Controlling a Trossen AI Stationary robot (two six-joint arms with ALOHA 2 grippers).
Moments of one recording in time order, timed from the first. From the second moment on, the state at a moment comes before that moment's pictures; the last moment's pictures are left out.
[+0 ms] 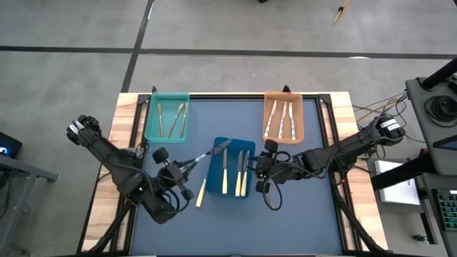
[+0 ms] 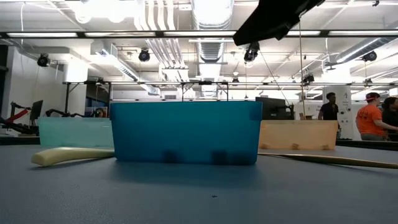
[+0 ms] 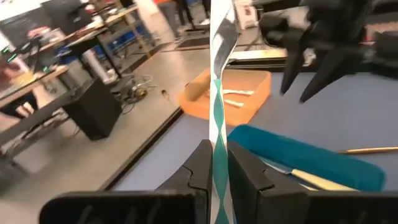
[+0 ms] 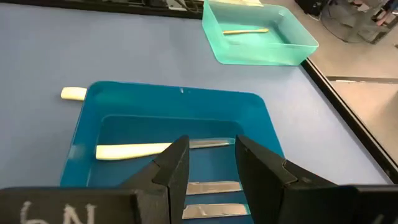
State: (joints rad) left arm -0.72 1.41 1.21 -0.90 -1.28 -0.78; right arm 0.34 1.42 0.97 -0.16 0.57 0.16
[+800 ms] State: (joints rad) left arm -0.51 1.41 1.44 -0.73 -1.20 -0.01; right arm 0.34 1.42 0.92 0.16 0.57 0.15
